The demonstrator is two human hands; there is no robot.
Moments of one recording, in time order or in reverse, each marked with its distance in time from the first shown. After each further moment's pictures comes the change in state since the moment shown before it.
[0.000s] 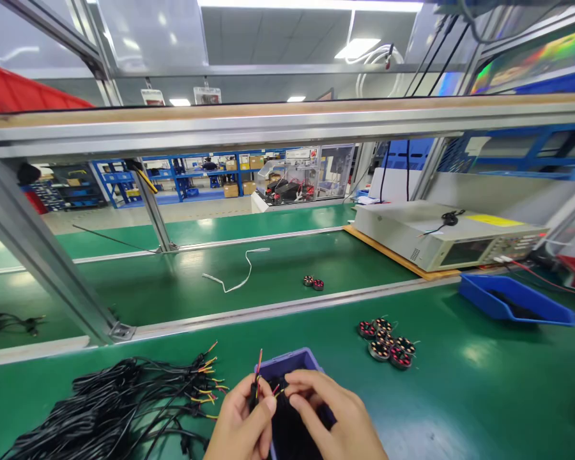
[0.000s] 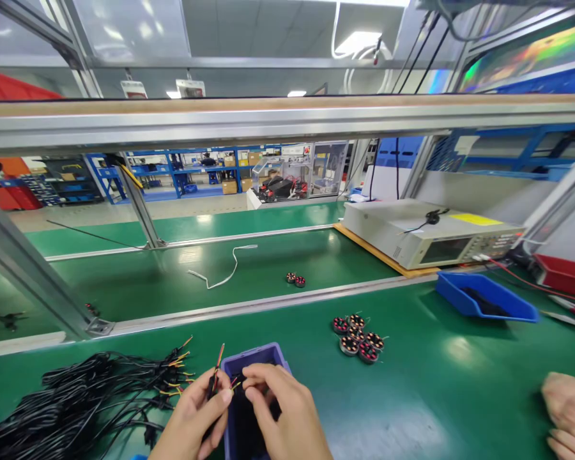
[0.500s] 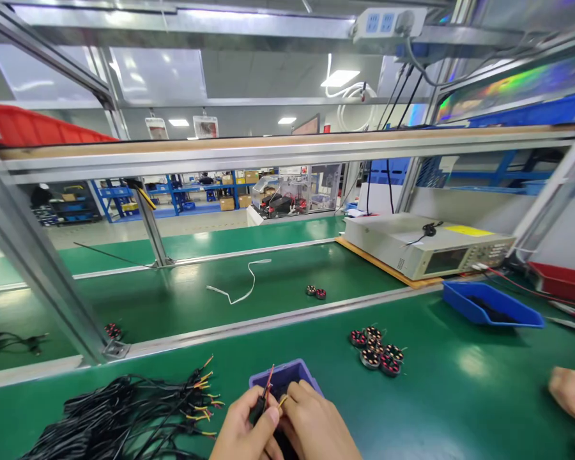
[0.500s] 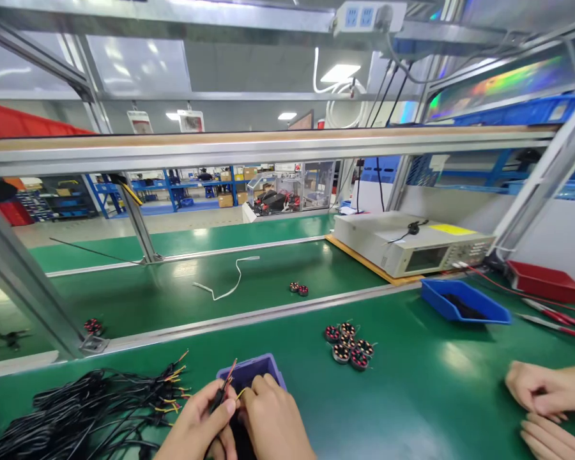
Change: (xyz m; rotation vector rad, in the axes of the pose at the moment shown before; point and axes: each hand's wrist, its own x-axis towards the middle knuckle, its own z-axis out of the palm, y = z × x) left_hand 0.011 -0.007 0.004 0.119 -0.002 -0.039; right_hand -0.002 0.027 0.027 -0.719 -0.265 -0.152
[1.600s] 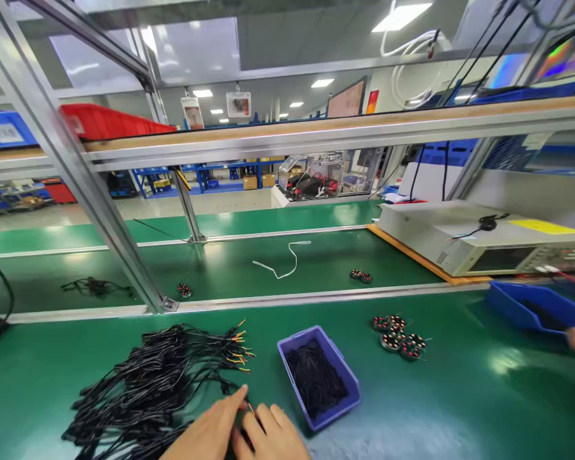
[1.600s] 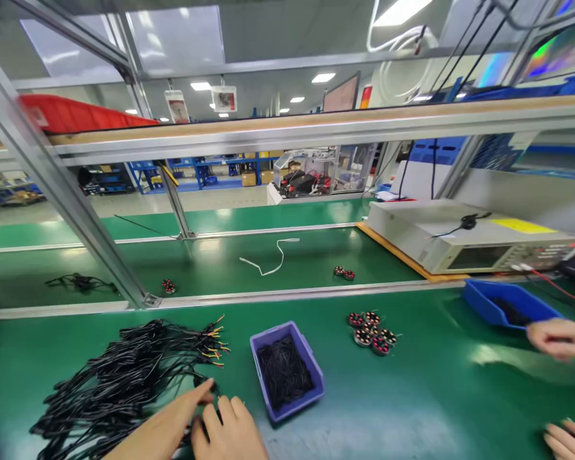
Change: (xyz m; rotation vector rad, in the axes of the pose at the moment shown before) left_hand -0.124 0.009 -0.110 1.062 -0.160 0.228; right_hand -0.018 -0.120 0.048 0.056 0.384 -0.381
